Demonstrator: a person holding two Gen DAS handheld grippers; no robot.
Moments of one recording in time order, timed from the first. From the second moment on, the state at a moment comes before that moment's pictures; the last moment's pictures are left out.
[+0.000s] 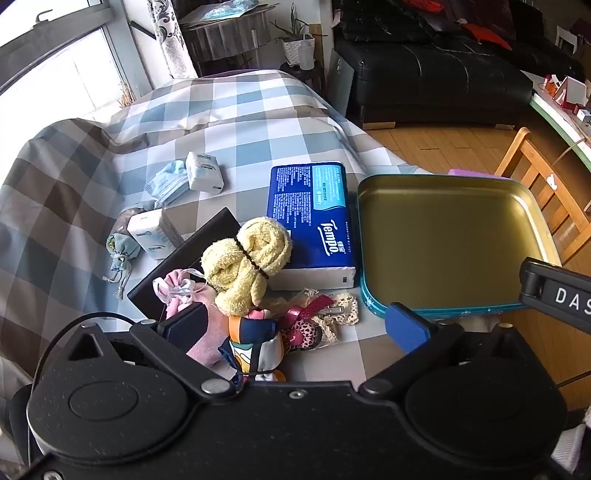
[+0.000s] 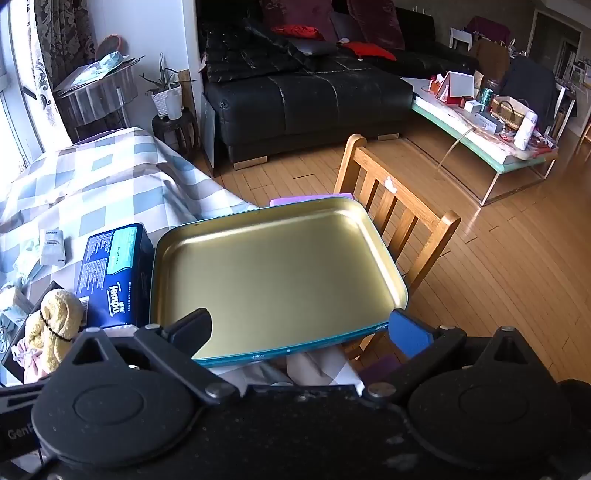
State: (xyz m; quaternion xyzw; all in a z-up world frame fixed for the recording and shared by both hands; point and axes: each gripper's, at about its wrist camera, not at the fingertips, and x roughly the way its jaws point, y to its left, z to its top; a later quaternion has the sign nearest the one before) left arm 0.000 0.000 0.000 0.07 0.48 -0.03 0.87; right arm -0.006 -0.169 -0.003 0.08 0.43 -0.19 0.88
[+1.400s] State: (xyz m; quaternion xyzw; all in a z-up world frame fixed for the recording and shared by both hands) left arm -0.001 0.003 -0.009 0.06 0.49 -0.03 0.87; right arm -0.007 -0.164 -0.004 0.07 0.43 -0.19 0.88
